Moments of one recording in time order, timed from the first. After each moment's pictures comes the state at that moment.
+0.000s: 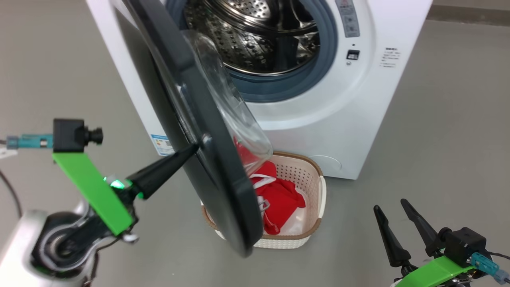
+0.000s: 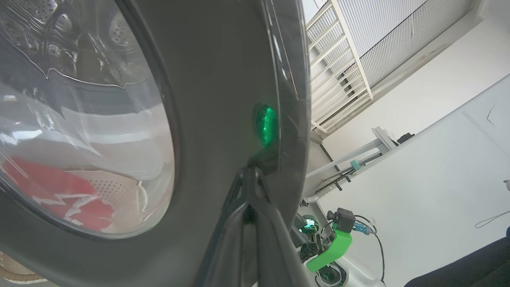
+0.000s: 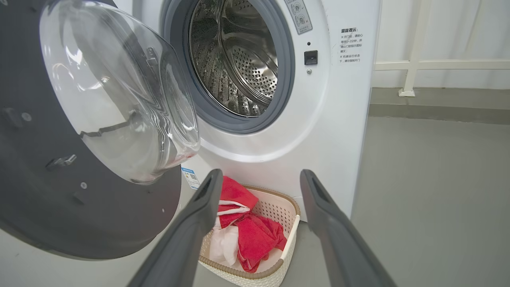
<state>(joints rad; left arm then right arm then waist) -0.47 0.41 -0.26 0.00 -1.44 -0.12 0.57 0.00 -0.18 0.15 0.25 0.44 0.12 -0.26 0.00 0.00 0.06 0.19</state>
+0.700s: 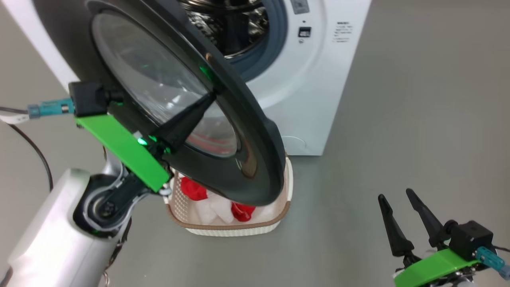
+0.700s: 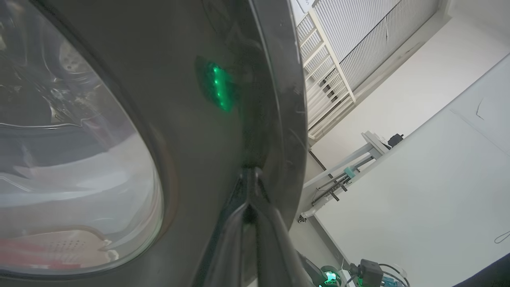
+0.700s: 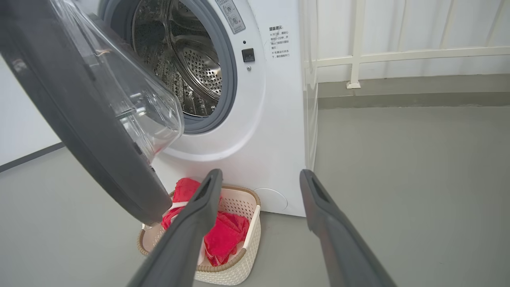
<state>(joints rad) -0.69 0.32 -0.42 0.15 -1.35 -0.12 0.30 -0.01 -0.15 0.10 0.22 0.42 0.12 -0.26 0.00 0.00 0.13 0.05</state>
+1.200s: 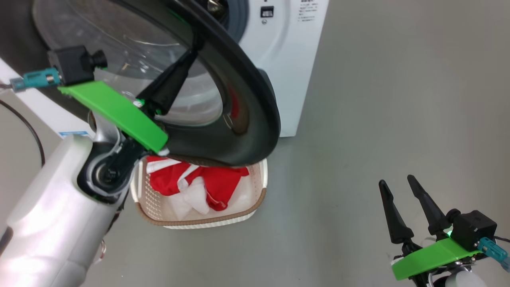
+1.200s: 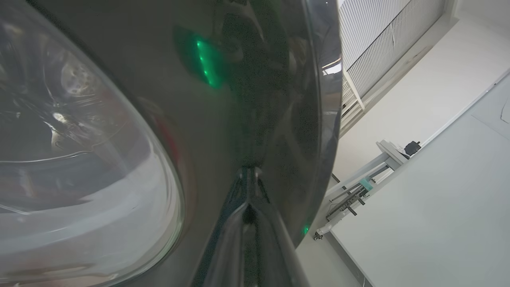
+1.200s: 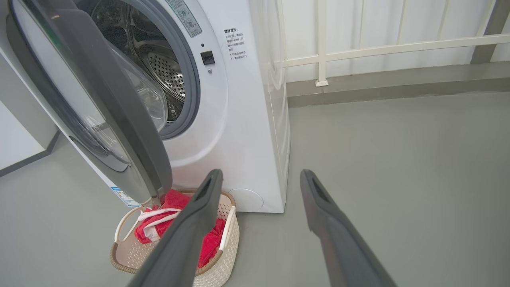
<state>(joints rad) -0.87 0.32 -0.51 0.33 -1.30 -0.12 0.11 -0.05 -0.12 0.07 0.20 0.41 0.12 -0.26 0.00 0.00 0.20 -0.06</state>
